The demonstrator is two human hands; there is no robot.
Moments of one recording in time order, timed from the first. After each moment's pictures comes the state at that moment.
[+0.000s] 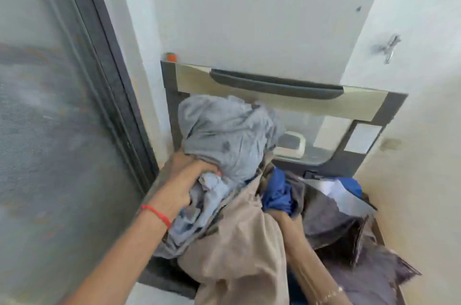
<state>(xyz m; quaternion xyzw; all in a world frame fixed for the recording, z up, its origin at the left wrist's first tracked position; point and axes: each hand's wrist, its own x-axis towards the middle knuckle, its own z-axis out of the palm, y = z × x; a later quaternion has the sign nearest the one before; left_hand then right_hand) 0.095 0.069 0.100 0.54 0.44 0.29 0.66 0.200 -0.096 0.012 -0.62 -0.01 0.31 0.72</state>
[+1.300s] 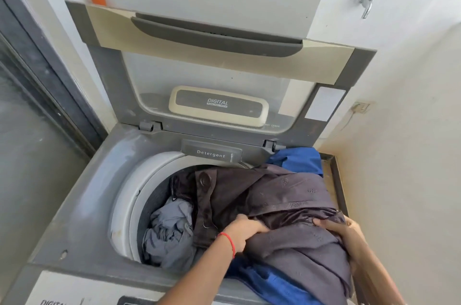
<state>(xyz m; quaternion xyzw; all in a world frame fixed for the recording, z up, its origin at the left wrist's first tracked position) 0.216 -0.098 -0.073 0.52 0.50 -0.21 0.66 0.340 -0.279 -0.056 -0.72 0.02 0.35 0.60</state>
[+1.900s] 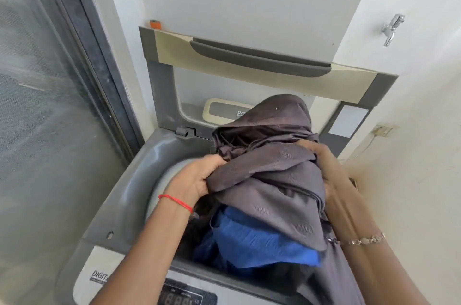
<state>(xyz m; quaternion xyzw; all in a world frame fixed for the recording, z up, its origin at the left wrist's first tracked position) 0.137 0.015 0.075 0.46 0.39 0.04 0.80 0.267 -0.127 0.116 -0.42 -0.08 0.53 0.73</state>
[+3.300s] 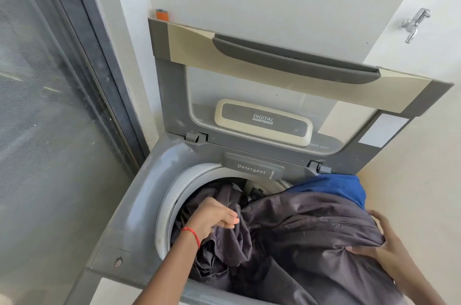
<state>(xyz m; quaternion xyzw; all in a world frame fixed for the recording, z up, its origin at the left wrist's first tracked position) 0.116 0.048 -0.038 0.59 0.48 -0.10 0.65 0.332 -0.240 -0.028 -0.86 -0.14 0.26 0.41</state>
